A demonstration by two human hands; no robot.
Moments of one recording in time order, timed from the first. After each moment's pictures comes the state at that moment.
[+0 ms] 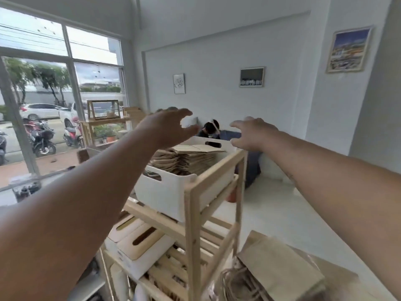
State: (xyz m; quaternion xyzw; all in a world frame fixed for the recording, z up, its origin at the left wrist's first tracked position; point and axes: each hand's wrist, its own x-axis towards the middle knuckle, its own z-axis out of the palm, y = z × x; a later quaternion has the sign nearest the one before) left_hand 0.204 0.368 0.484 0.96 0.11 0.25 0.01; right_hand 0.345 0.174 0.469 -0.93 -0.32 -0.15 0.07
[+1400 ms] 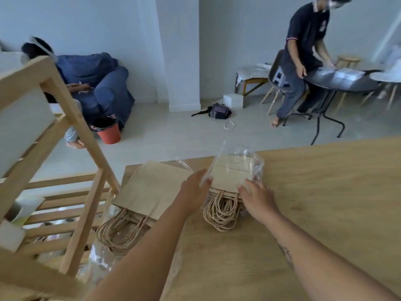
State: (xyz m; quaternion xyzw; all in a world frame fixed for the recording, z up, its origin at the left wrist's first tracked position) left_hand 0.321 0.040 0.113 0.88 -0.12 -0.14 0.43; right_hand 0.263 -0.153 0.093 -0.94 0.19 0.02 0.26
